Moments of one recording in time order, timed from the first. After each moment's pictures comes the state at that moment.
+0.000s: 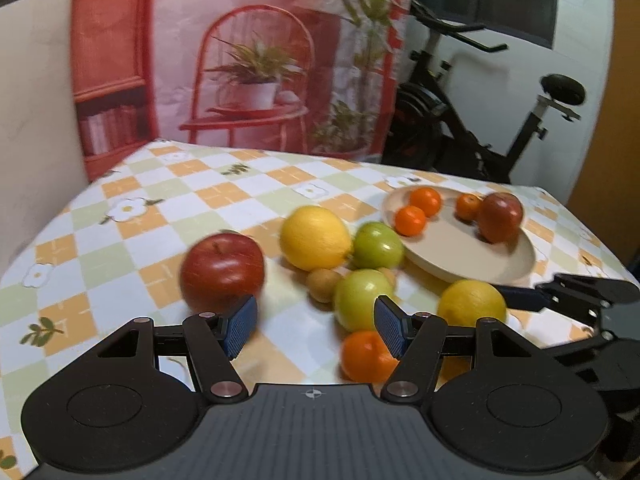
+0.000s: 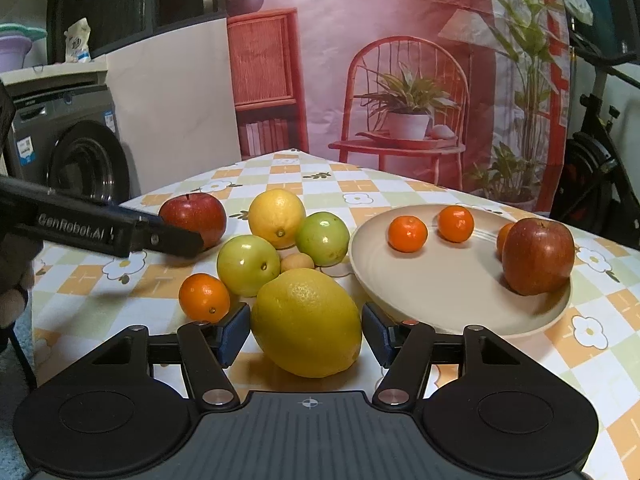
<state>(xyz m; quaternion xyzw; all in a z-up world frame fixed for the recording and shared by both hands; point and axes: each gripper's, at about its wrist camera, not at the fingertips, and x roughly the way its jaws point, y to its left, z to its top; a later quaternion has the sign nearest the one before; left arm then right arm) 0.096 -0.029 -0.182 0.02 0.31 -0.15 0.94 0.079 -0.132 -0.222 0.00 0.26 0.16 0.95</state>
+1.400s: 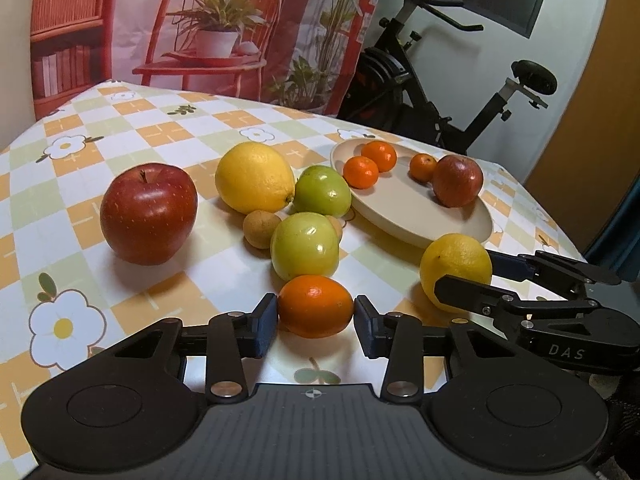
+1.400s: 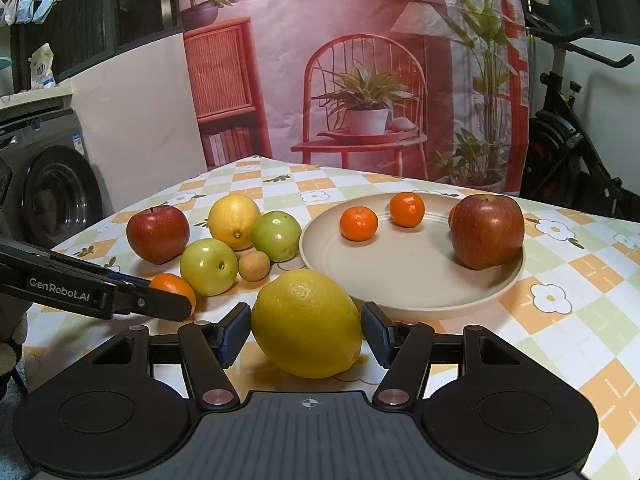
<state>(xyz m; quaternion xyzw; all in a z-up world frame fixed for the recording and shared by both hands) 0.104 -0.040 -0.213 -0.03 0.36 -0.22 0.91 0.068 -0.157 -0.221 0.03 0.26 0.11 0.96</state>
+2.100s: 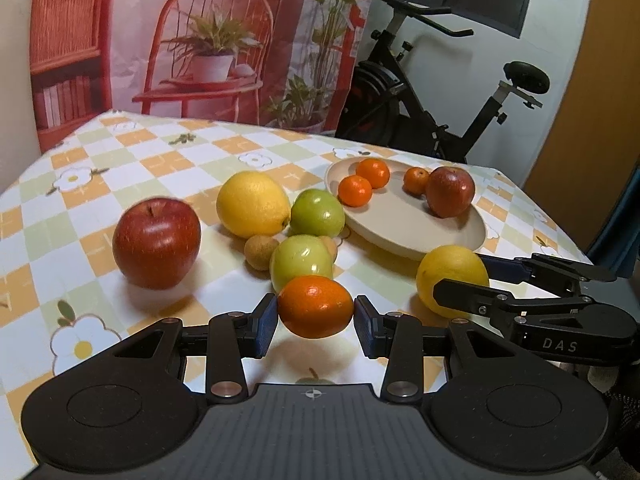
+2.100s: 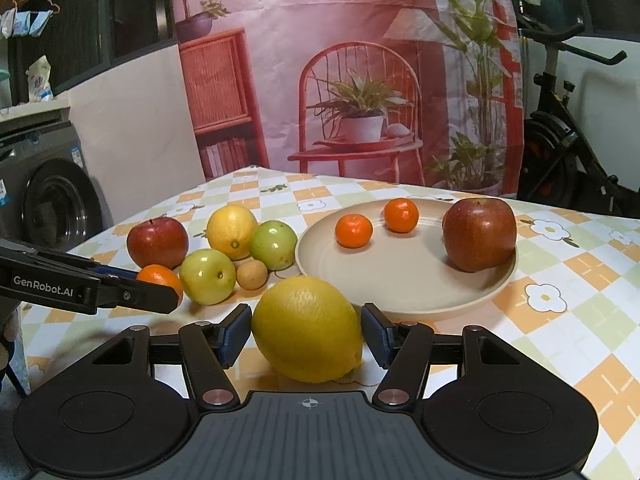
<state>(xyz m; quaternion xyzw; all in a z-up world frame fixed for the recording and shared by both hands) 0.092 -0.042 -0.197 0.00 0.33 -0.22 0.92 0.063 -0.160 -0.220 0.05 0.25 0.11 0.96</state>
